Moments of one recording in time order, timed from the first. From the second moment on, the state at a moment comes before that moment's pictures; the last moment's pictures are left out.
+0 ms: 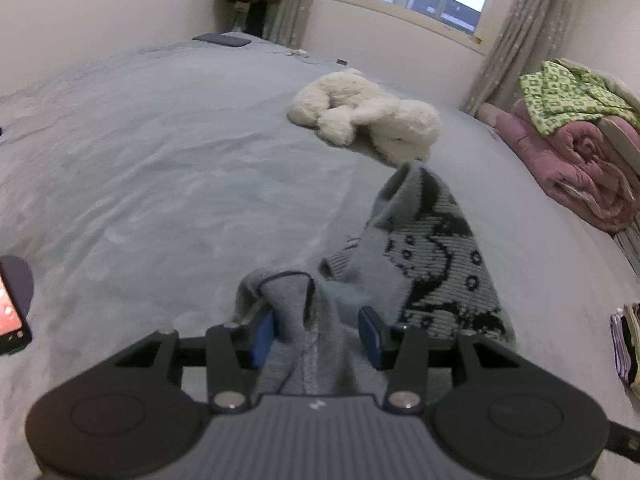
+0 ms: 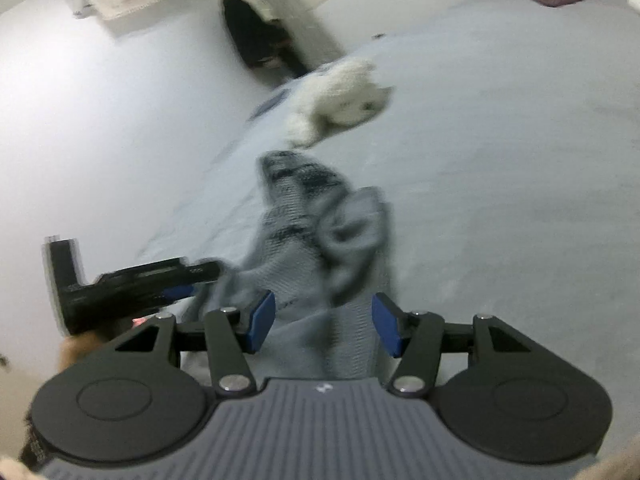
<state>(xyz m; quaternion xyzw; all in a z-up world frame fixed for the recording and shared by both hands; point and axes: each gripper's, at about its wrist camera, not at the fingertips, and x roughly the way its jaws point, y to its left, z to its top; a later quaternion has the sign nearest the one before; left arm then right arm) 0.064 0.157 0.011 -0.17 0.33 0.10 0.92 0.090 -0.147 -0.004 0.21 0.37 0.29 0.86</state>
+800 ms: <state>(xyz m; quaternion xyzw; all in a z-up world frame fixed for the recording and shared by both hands) 0.089 0.176 0.002 -0.23 0.35 0.06 0.91 0.201 -0.091 -0.040 0.21 0.40 0.23 0.86</state>
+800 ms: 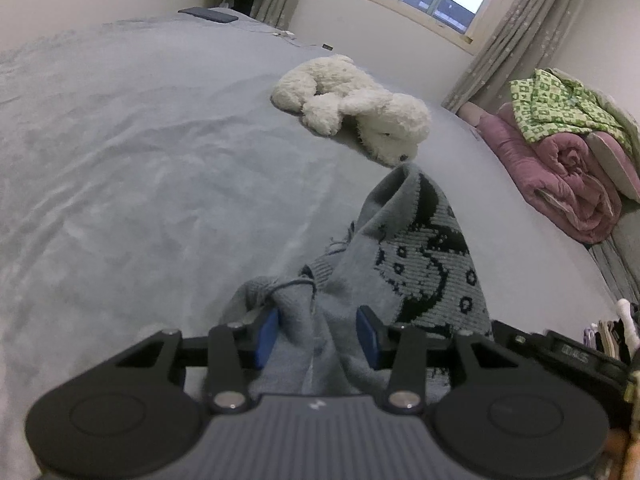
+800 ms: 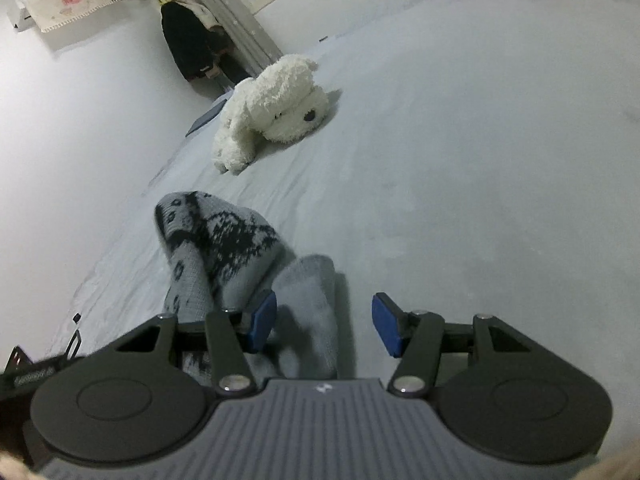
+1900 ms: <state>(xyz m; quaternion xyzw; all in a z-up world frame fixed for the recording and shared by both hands) 0.096 0.197 -0.004 -0.23 0.37 0.09 0.90 0.085 -0.206 0.051 0.12 0.35 0.05 0.93</state>
